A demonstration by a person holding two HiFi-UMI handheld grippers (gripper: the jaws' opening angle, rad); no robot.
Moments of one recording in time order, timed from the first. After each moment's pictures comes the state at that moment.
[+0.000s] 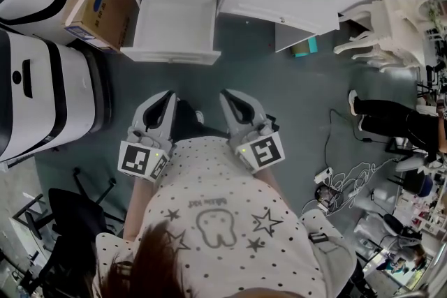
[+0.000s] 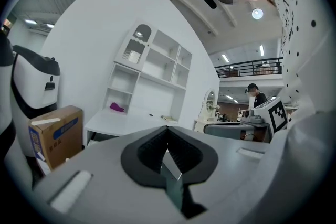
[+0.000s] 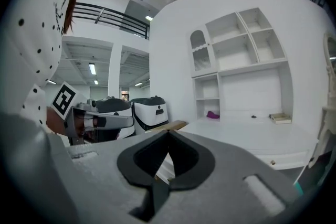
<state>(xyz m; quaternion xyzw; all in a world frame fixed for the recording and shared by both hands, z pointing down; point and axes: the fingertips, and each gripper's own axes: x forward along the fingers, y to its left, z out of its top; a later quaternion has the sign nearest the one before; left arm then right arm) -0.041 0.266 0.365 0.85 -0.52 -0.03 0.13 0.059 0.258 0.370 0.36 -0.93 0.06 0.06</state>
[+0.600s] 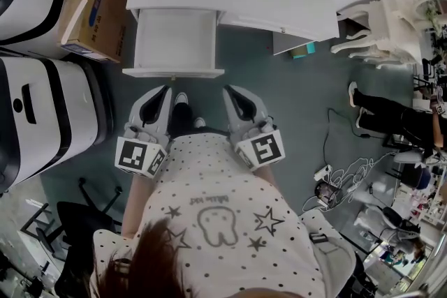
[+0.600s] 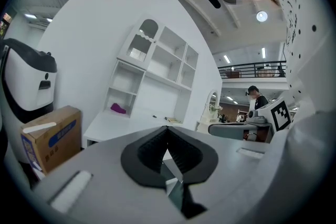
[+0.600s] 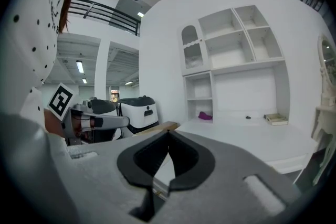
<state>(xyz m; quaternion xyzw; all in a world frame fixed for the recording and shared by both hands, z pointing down) -0.084 0.180 0.359 0.85 -0.51 -0.03 0.15 0.037 0.175 0.364 0.41 -0.91 0.06 0.07</state>
